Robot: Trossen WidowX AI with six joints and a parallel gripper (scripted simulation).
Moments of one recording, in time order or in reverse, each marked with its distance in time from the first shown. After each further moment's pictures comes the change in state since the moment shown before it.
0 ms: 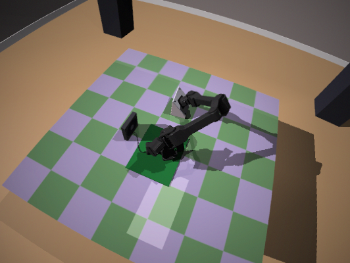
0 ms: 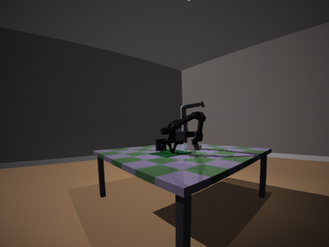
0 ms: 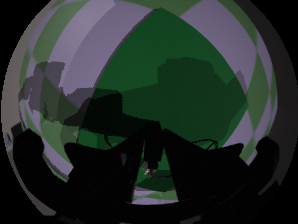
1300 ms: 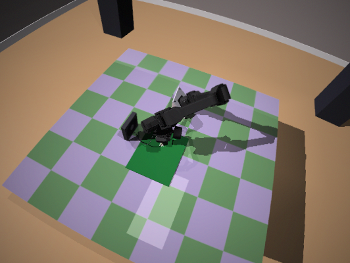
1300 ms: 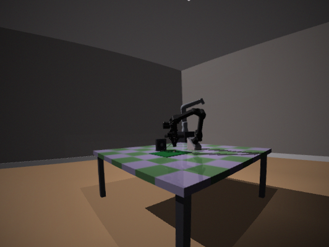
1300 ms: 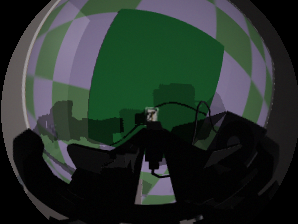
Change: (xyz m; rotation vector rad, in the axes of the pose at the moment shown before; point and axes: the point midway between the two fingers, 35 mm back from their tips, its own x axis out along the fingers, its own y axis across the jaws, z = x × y) arm -0.049 -0.004 -0.070 0.318 -0.001 0.004
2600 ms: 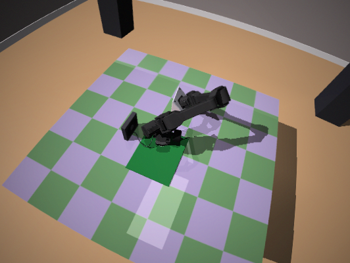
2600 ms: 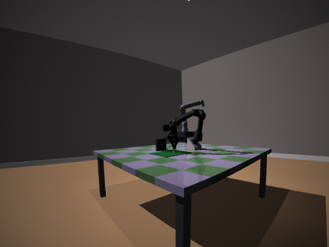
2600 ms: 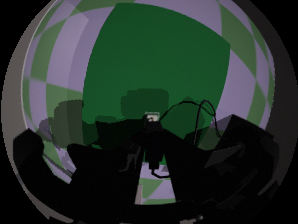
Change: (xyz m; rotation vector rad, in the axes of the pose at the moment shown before) arm 0.021 0.000 0.003 0.003 0.007 -0.004
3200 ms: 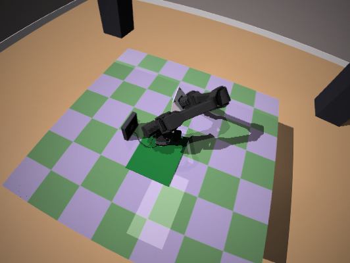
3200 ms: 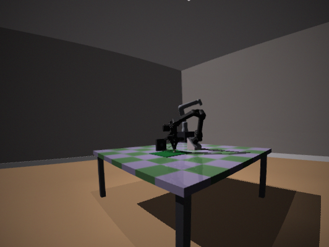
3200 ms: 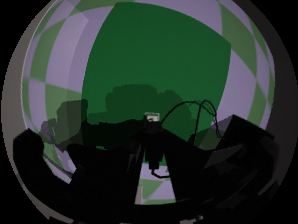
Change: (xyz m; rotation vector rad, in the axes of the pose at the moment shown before) arm 0.003 0.000 0.000 0.001 -0.001 -0.001
